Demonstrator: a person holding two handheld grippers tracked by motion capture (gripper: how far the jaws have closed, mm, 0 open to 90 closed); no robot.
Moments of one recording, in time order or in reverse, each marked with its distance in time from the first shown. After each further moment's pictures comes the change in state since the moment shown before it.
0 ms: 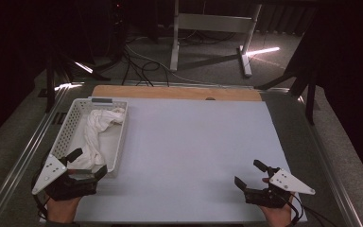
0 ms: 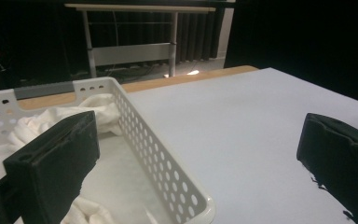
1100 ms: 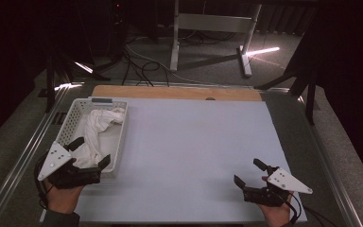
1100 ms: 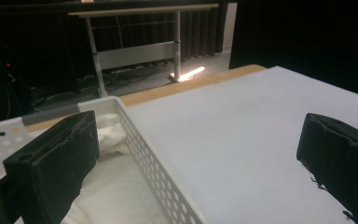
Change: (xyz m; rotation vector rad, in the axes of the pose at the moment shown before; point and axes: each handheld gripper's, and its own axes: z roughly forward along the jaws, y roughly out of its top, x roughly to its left) left arm 0.000 0.035 0.013 0.020 0.031 0.050; right arm -0.001 -0.002 0.005 0.007 -0.024 -0.020
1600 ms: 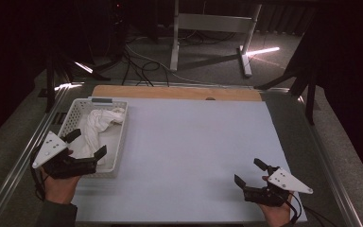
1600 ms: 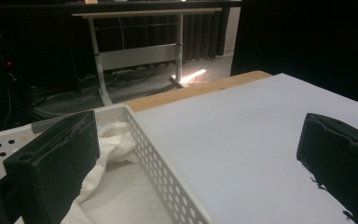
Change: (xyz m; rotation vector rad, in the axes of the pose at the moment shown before) left arm 0.019 0.011 0.008 0.010 -0.010 -0.017; right arm -0.001 0.000 0.000 -0.003 -0.005 0.004
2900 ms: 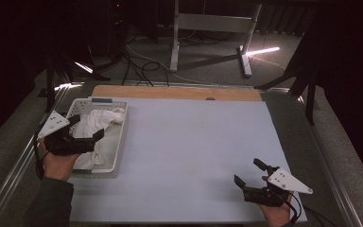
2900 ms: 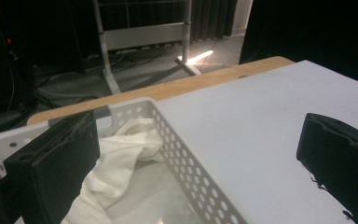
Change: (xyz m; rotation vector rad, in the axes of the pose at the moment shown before) left arm 0.047 0.012 0.039 0.098 0.023 -0.026; right arm 0.001 0.000 0.000 -0.003 0.005 0.001
